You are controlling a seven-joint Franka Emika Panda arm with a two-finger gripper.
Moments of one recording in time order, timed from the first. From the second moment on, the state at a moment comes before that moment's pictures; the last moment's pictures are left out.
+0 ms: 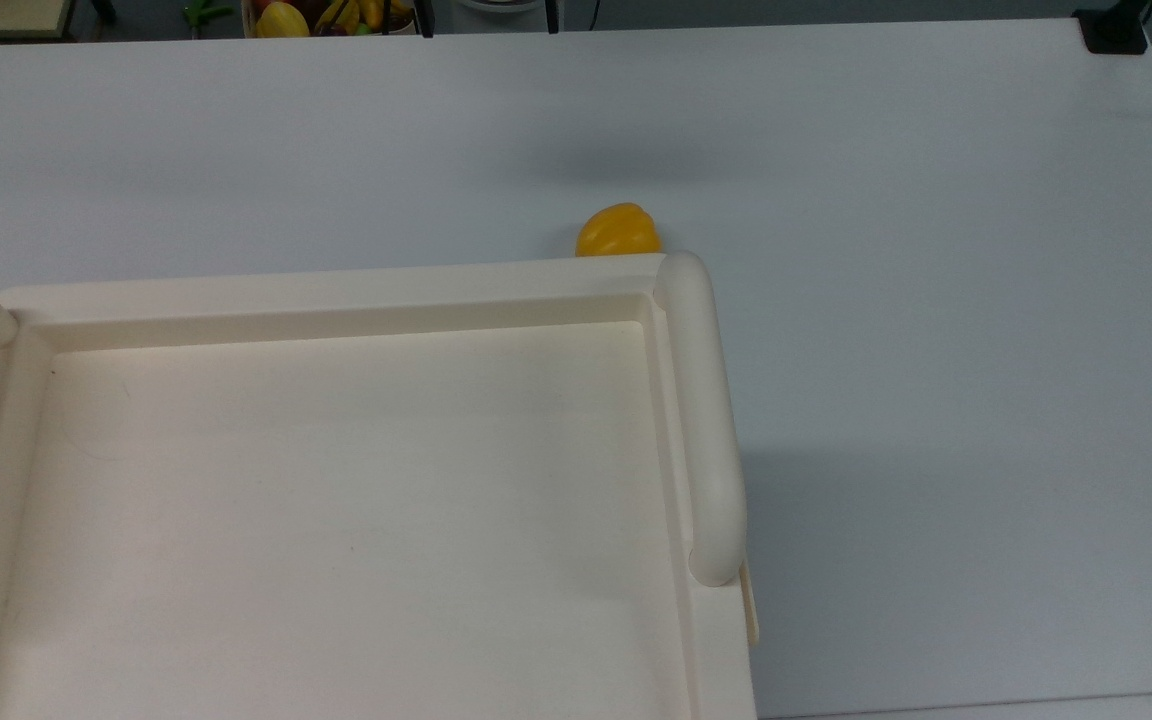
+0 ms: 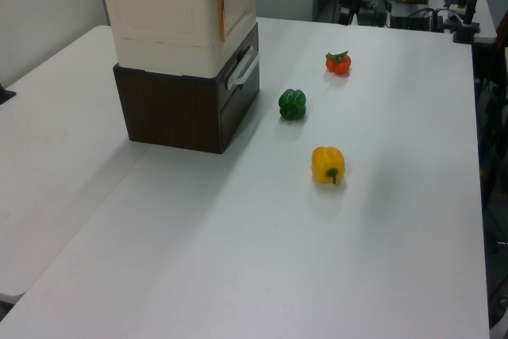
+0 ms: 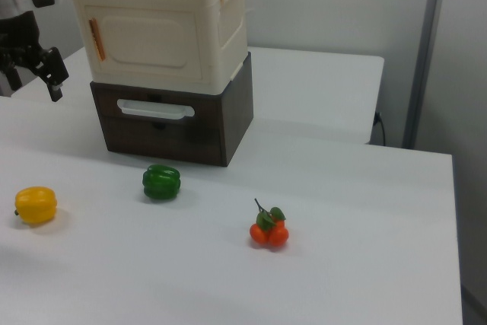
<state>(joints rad) 0.01 -0.02 0.08 -1.62 0.07 1.73 0.05</state>
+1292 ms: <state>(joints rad) 0.02 0.04 0.09 -1.63 0.07 2.23 0.05</state>
